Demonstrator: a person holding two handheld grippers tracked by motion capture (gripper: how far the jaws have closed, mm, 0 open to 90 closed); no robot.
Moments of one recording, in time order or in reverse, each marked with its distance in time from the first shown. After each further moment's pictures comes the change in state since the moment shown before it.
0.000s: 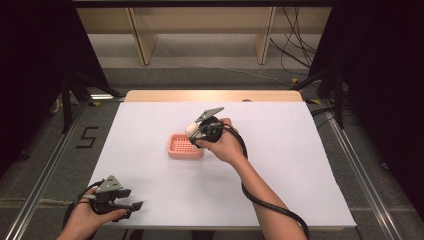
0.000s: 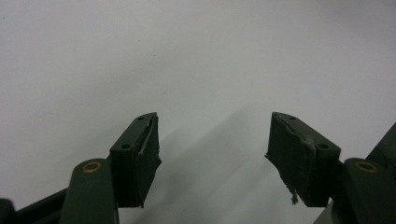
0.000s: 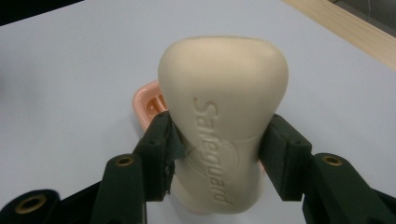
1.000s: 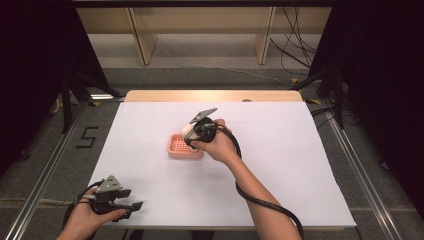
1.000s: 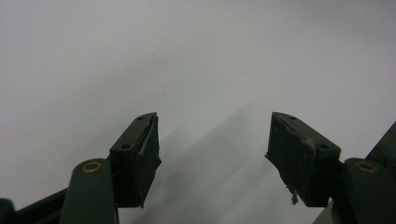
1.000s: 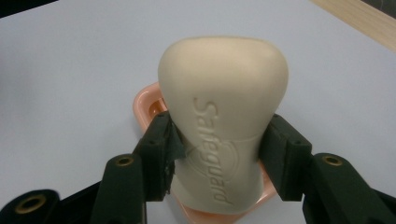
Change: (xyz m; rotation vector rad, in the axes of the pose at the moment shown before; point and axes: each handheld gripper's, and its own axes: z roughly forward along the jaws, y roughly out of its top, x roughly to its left) left arm 0.000 0.000 0.000 0.001 0.002 0.002; right arm 0.004 0.003 0.020 0.043 0.013 0.018
